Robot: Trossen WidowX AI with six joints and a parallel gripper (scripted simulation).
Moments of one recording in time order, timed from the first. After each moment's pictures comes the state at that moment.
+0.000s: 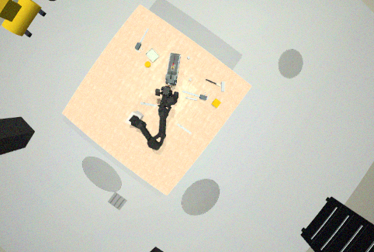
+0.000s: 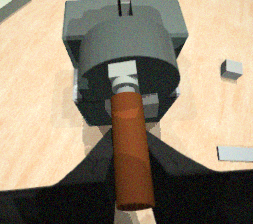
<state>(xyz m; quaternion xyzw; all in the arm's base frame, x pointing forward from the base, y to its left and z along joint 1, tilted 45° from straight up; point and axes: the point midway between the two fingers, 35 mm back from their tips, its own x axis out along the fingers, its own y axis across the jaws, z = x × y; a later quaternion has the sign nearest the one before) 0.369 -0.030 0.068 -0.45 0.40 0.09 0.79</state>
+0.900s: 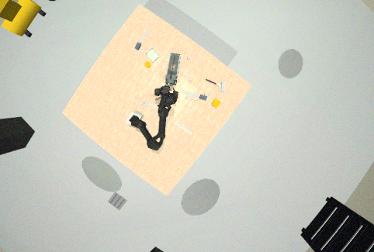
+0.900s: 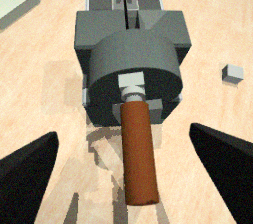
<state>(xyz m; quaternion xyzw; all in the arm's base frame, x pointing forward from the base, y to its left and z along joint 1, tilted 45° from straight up) 0.367 -0.020 0.073 -0.45 0.40 0.09 0.79</state>
